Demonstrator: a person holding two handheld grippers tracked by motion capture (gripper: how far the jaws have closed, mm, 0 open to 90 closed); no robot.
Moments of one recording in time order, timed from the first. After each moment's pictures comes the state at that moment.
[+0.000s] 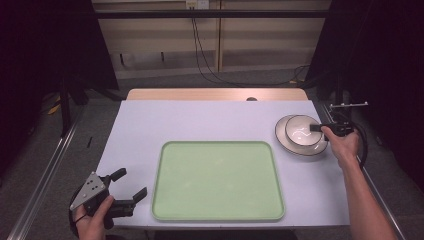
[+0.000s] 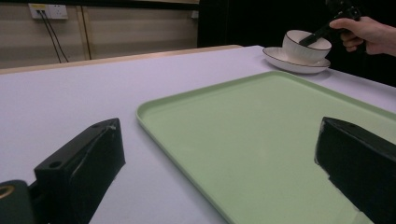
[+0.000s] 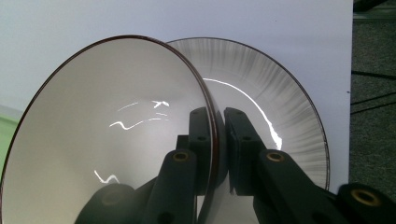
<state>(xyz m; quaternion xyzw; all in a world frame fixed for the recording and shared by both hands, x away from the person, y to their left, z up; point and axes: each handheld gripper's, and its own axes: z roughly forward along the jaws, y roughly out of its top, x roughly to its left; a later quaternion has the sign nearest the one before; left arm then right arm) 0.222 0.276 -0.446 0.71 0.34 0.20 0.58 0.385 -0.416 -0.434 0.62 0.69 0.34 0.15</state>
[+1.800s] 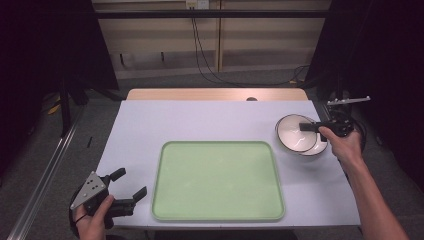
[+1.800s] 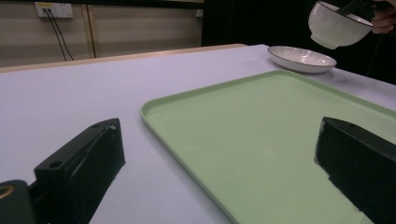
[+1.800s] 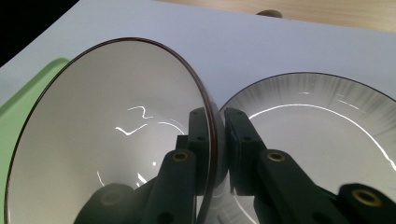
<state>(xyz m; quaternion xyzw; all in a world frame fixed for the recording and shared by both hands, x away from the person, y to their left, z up) 0.222 0.276 -0.447 0.71 0.34 0.20 0.57 0.354 -0.372 -0.381 0.51 0.75 0.42 0.09</state>
